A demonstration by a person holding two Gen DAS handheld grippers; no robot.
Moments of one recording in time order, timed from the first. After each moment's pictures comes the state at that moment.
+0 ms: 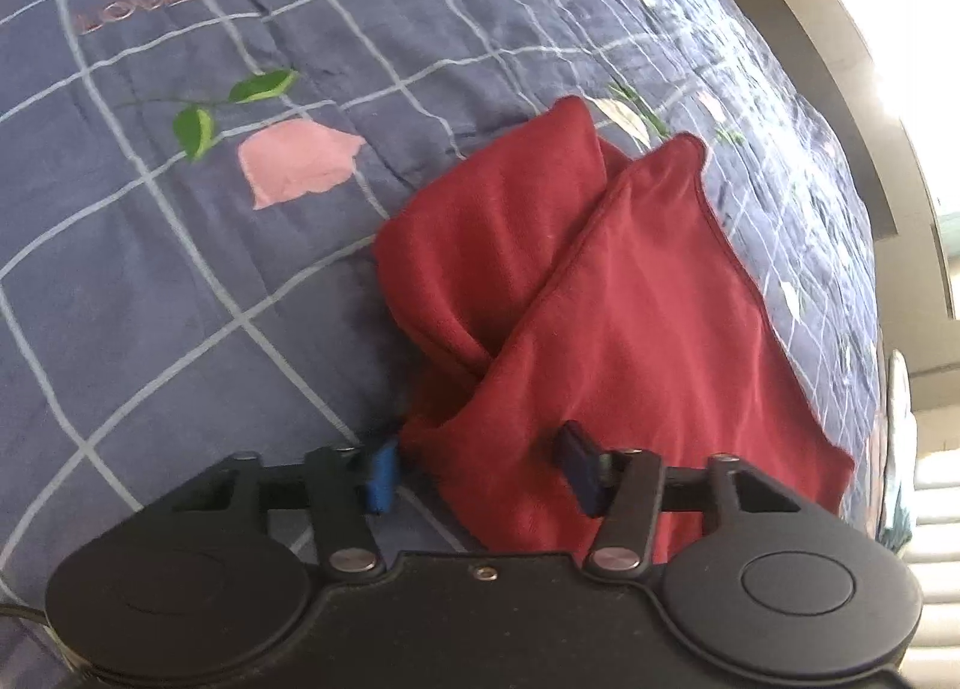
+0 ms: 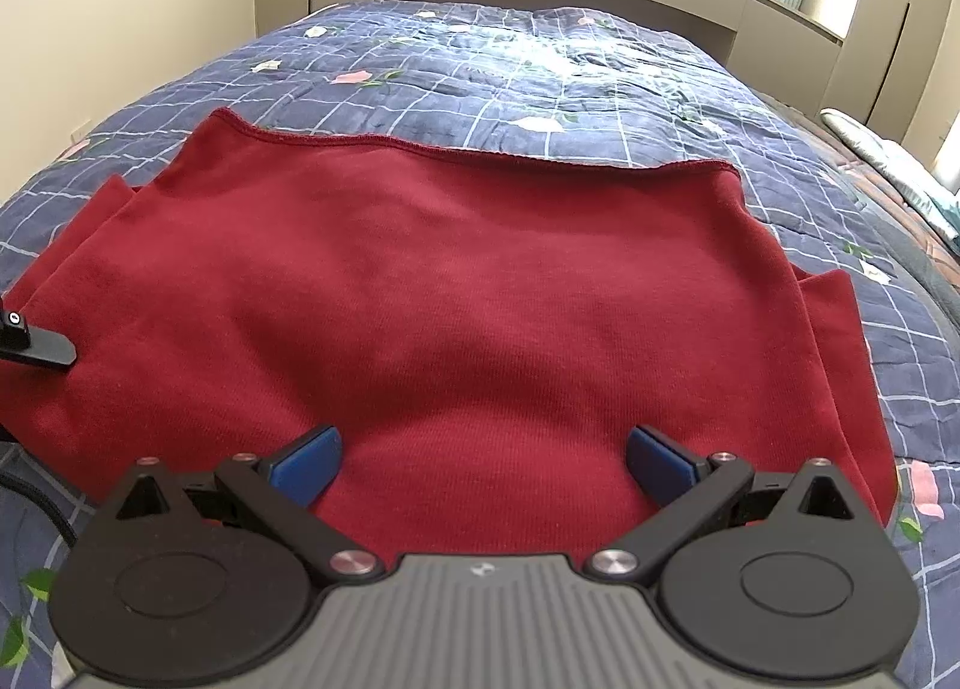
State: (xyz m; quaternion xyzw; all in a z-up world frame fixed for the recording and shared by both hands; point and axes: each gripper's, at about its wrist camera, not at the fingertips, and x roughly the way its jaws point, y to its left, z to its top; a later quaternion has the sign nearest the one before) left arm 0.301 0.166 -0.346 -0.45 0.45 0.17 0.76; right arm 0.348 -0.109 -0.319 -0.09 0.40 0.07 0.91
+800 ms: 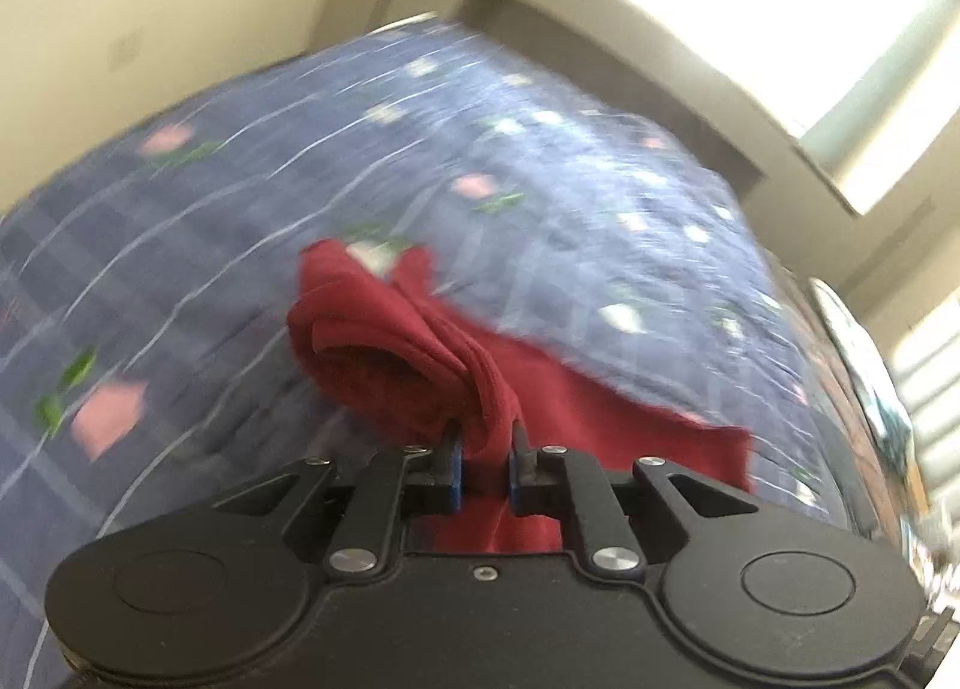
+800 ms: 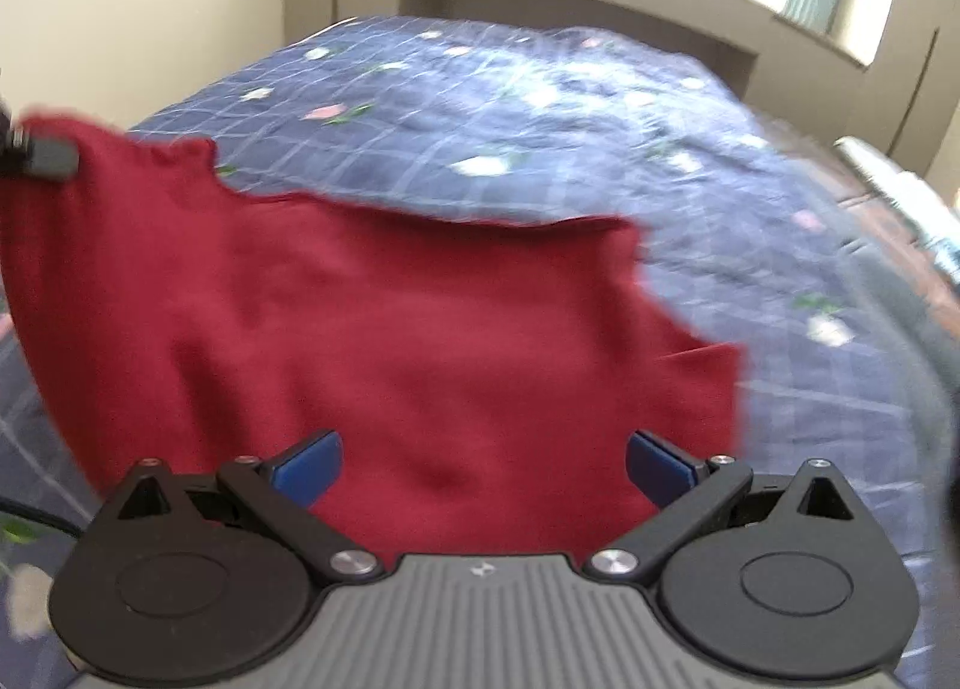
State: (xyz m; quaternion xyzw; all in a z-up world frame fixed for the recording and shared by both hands) left arm 0.346 0.080 -0.232 -0.26 0.36 0.06 0.90; right arm 0.375 -0.202 -0.270 -0.11 0.39 0.11 0.91
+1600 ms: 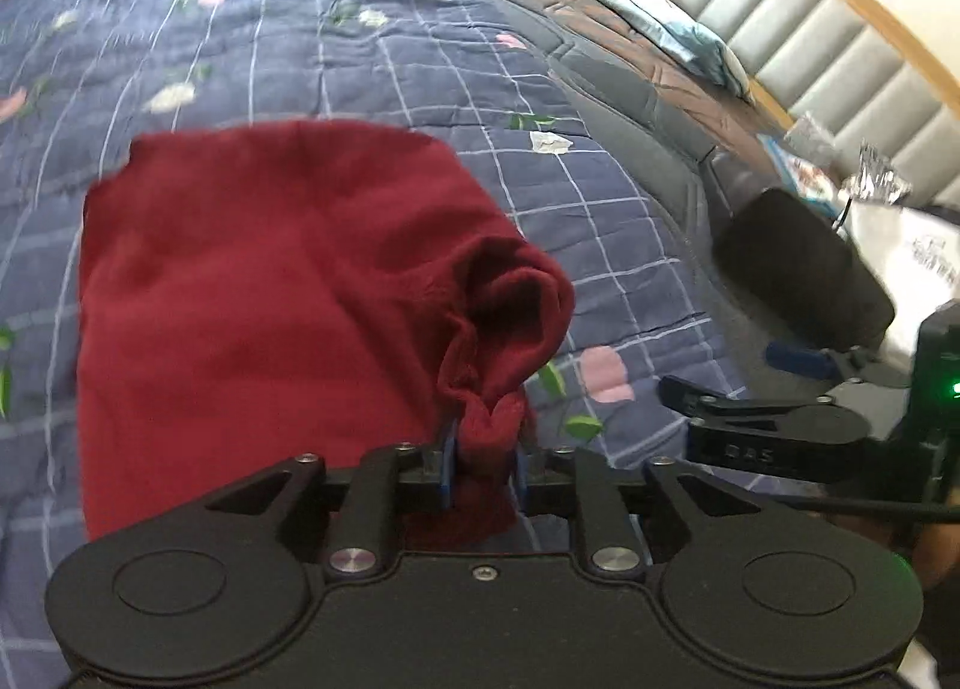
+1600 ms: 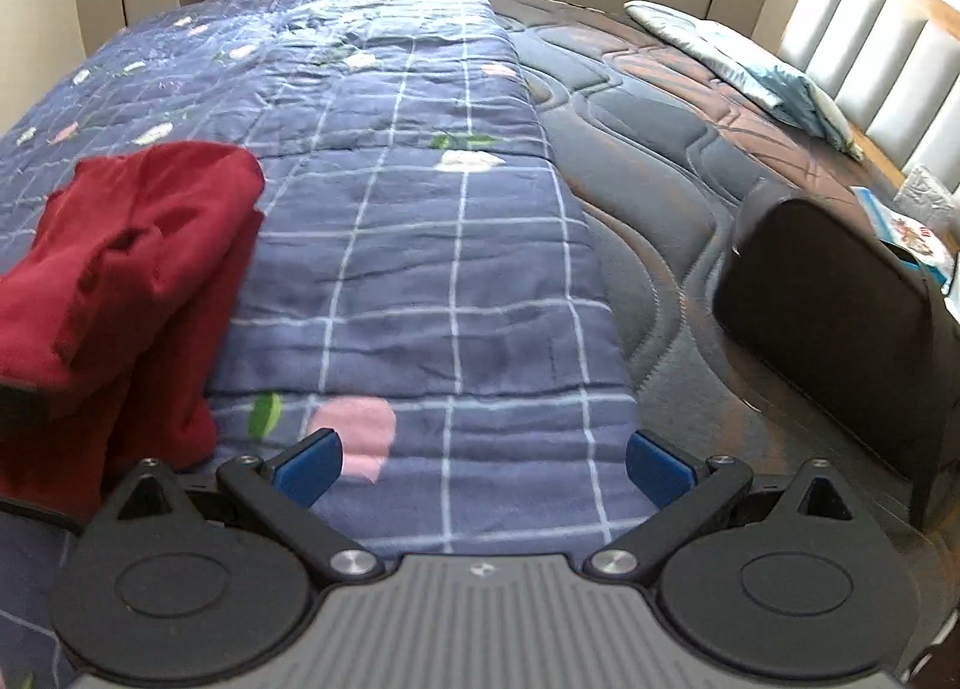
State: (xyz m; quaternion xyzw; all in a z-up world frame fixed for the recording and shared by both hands) left arm 0.385 -0.174 -0.274 -0.08 0.51 -0.21 0.83; right arm 0.356 -0.411 -0.279 -0.03 0.45 -0.04 0.89
